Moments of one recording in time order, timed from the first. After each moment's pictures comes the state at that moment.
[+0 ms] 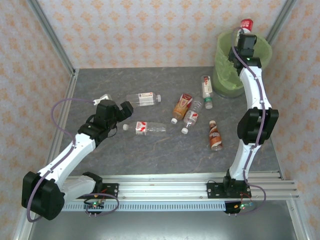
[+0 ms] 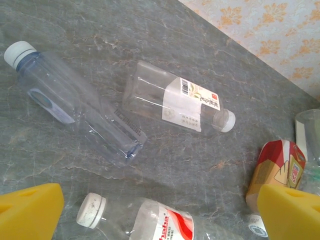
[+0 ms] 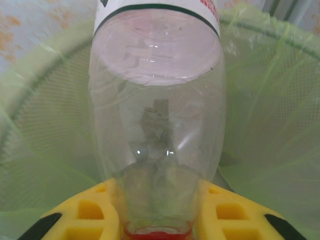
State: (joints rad) left arm -0.32 1.09 0.78 -0.33 -0.18 -0.78; right arm -0.05 2.00 2.06 -0.59 0.23 0.14
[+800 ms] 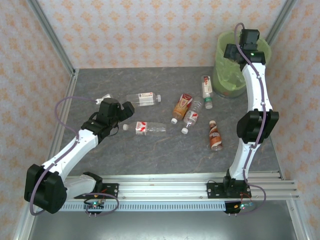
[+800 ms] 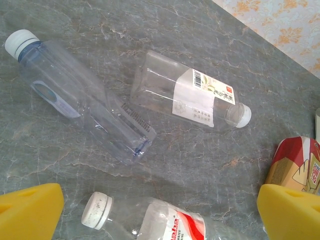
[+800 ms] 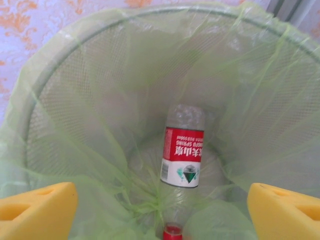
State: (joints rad) left arm -0.32 1.16 0.81 -0.35 -0.18 -0.78; right arm -0.05 2.02 2.23 -0.81 0.17 0.12
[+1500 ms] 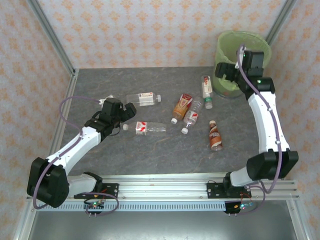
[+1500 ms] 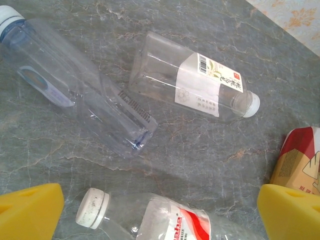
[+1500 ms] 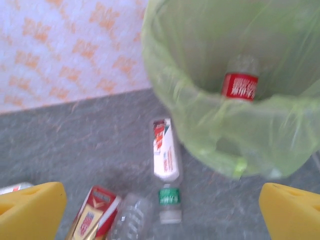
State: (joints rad) left arm -0.32 1.22 0.80 -0.33 -0.15 -0.78; right arm 0.02 1.43 1.58 -0.73 -0.04 0.16
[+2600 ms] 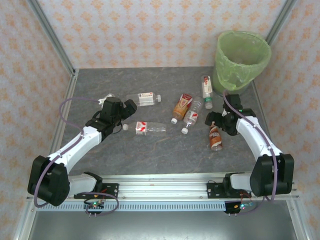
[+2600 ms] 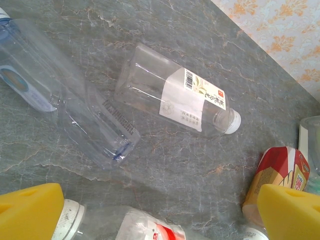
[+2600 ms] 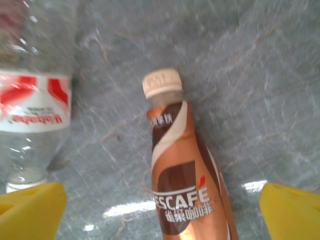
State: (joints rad) left arm -0.32 1.23 0.80 -0.24 -0.15 -0.87; right arm 0.08 1.29 0.93 -0.84 -0.07 0.41
